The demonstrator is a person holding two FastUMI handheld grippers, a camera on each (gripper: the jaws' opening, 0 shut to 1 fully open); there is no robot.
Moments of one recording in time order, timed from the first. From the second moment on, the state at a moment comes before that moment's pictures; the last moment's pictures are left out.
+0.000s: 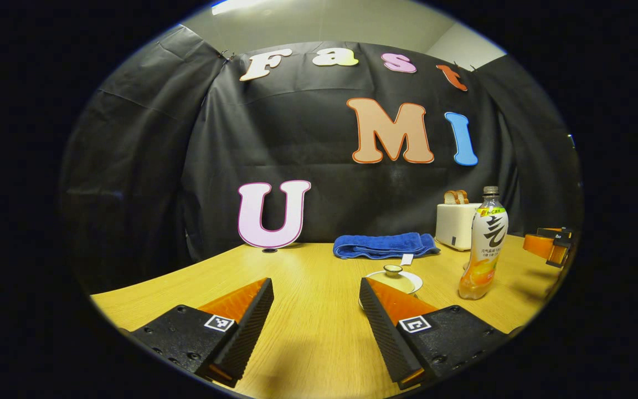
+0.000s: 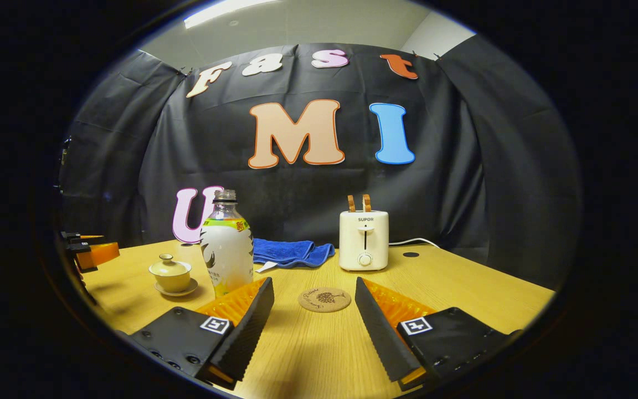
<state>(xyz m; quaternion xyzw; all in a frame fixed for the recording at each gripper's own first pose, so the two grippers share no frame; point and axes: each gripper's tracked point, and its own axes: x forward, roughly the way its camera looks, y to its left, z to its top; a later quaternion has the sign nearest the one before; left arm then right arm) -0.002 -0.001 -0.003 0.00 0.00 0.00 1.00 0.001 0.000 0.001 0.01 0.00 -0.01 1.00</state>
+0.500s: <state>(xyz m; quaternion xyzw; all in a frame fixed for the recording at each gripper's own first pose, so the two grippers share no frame) -0.002 -0.001 -0.004 0.00 0.00 0.00 1.00 0.001 0.003 0.000 0.01 0.00 0.00 1.00</state>
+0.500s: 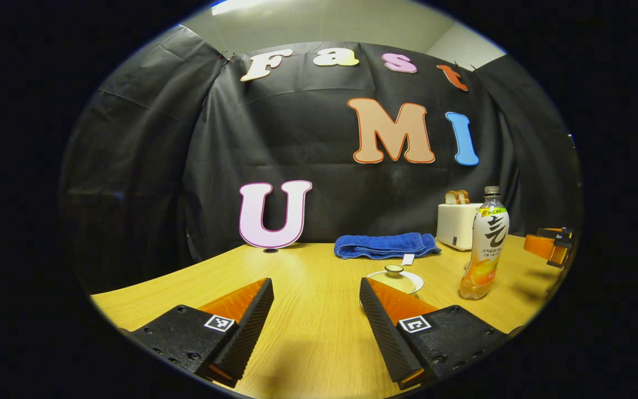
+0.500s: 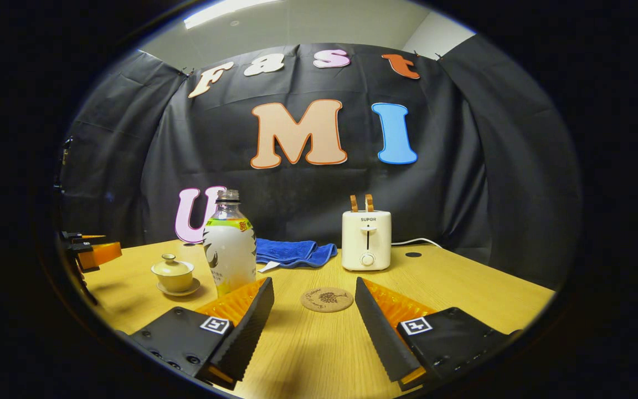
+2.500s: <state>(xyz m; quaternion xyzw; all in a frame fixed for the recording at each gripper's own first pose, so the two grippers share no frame) 0.034 -0.067 -0.006 0.00 0.00 -0.12 0.99 0.001 0.006 0.000 0.01 0.00 0.01 1.00</state>
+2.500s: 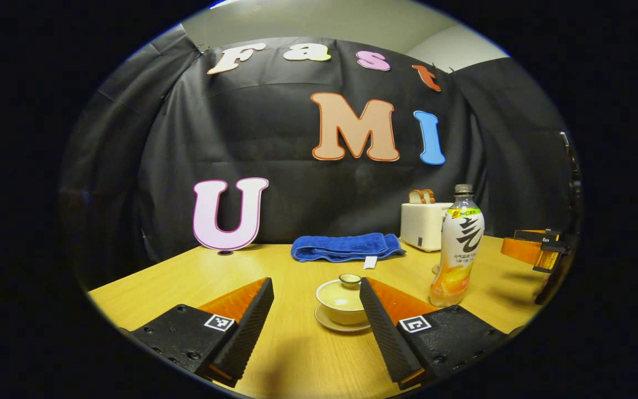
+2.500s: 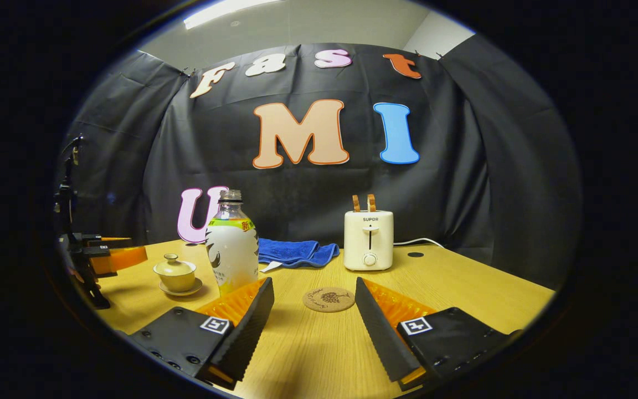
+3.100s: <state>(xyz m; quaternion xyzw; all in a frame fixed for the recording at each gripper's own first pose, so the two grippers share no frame) 0.074 -0.104 -0.022 0.03 0.05 -0.17 0.98 0.001 0.008 0.000 0.01 0.00 0.01 1.00</state>
